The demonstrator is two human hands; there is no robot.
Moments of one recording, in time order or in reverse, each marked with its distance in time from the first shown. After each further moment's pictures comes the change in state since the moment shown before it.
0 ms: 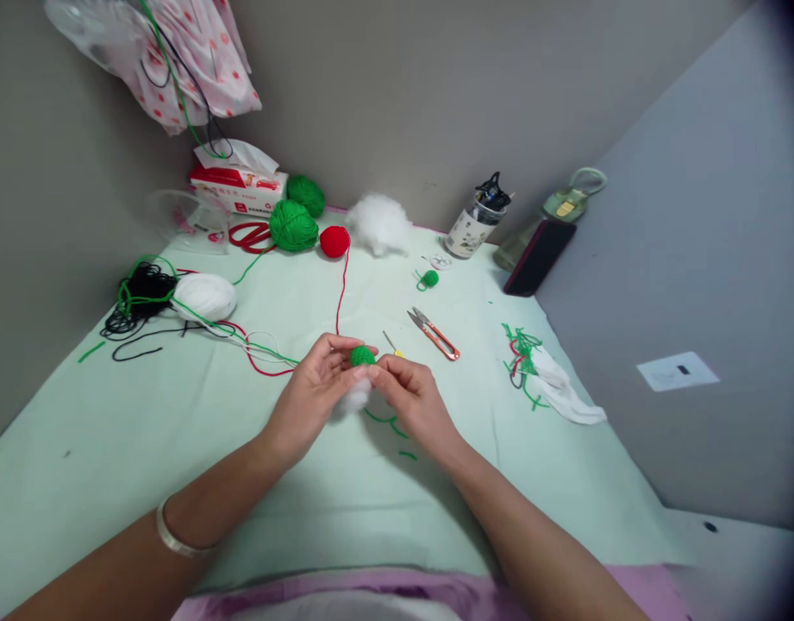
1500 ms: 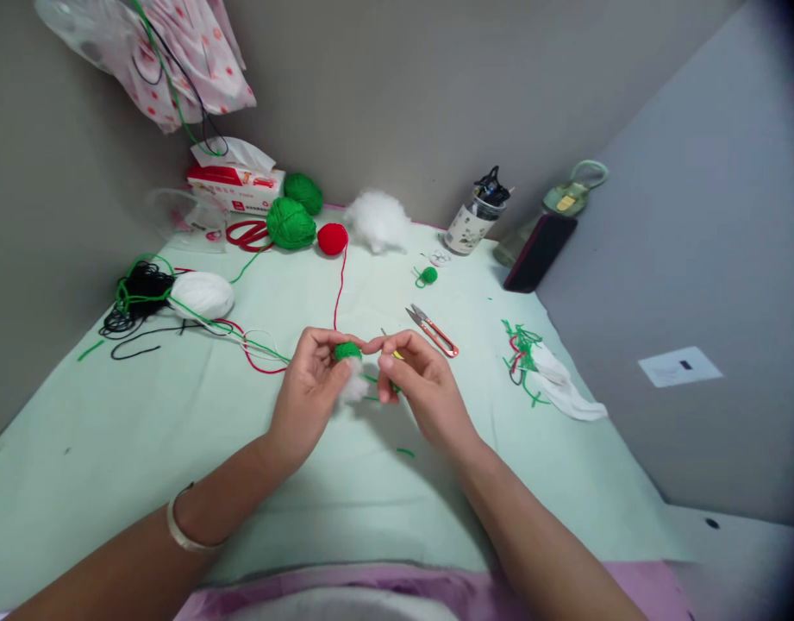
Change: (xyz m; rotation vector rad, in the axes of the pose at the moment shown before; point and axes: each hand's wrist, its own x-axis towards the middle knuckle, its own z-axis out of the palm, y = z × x) left_hand 0.001 -0.007 0.007 0.096 0.147 0.252; right_hand -0.002 -0.010 -0.009 0.371 -0.010 -0.011
